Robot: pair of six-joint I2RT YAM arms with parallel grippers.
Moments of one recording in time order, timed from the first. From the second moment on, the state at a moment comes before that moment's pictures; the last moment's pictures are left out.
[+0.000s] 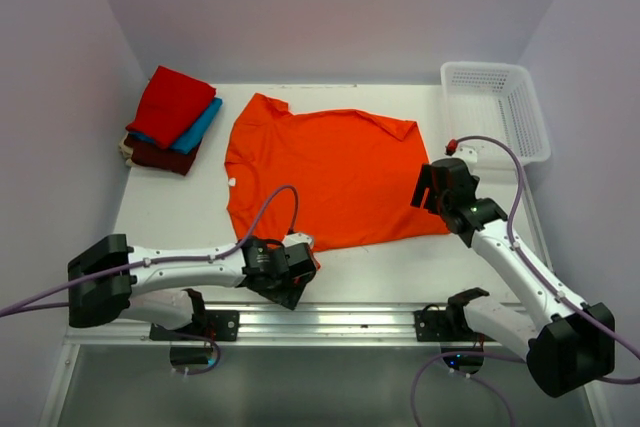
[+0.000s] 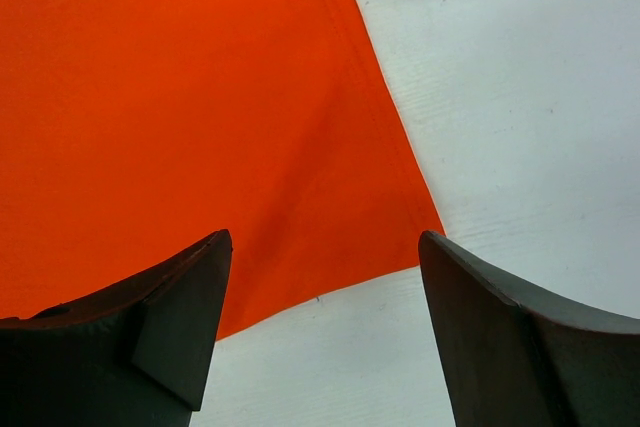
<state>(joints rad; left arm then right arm) -1.22 1.29 0.70 -0.79 -0.14 -0.81 0.33 1.01 0.73 -0.52 0.39 0.47</state>
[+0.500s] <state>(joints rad) -1.24 1.36 0.67 -0.70 -0.12 -0.80 0.33 1.02 0.73 -0.52 0.39 0.47</state>
